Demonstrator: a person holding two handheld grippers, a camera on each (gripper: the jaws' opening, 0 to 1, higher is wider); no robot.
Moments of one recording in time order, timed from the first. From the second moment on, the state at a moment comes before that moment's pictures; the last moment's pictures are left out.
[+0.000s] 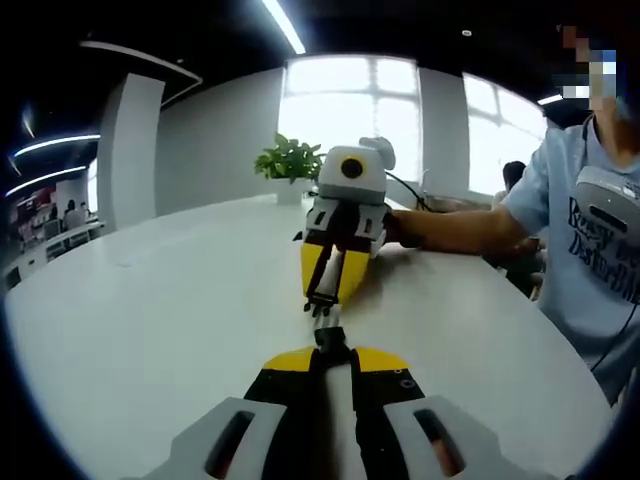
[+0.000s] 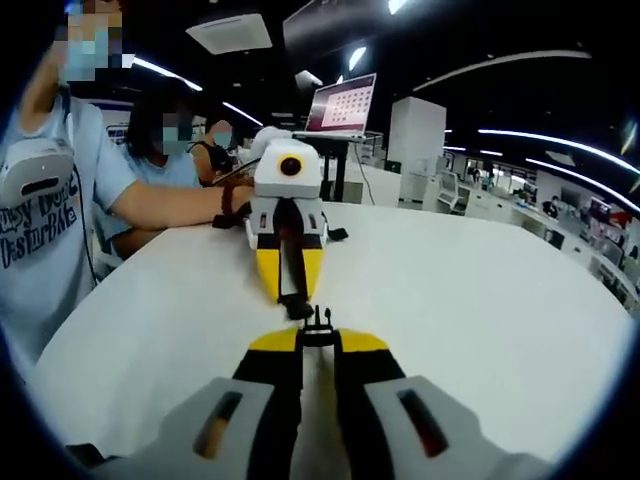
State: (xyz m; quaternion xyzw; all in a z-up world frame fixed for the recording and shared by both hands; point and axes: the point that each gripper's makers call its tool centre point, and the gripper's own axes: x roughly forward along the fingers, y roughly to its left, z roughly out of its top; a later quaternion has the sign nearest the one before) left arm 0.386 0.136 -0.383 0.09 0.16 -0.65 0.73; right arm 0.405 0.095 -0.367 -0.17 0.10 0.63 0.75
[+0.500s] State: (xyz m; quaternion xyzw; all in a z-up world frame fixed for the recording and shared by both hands) left arm 0.385 0.136 -0.383 0.09 0.16 -0.66 0.73; right arm 0.401 0.094 -0.365 -0.14 0.11 0.63 0.76
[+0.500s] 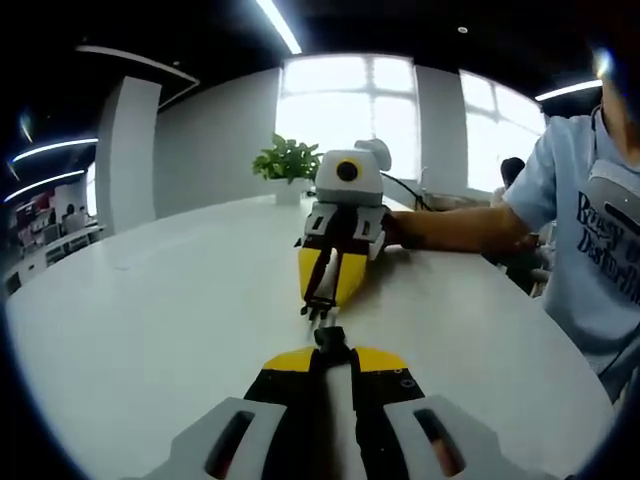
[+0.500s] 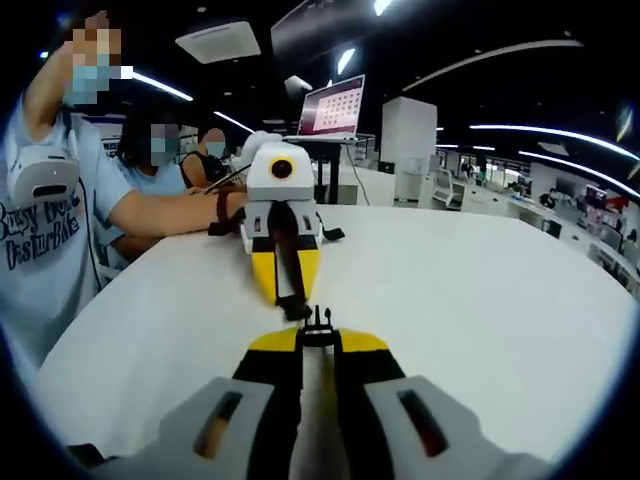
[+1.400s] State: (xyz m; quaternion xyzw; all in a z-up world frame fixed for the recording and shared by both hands) left arm 0.369 0.132 -0.383 0.09 0.16 -0.65 0.73; right arm 0.395 0.097 -0.366 -0.15 0.11 0.64 0.75
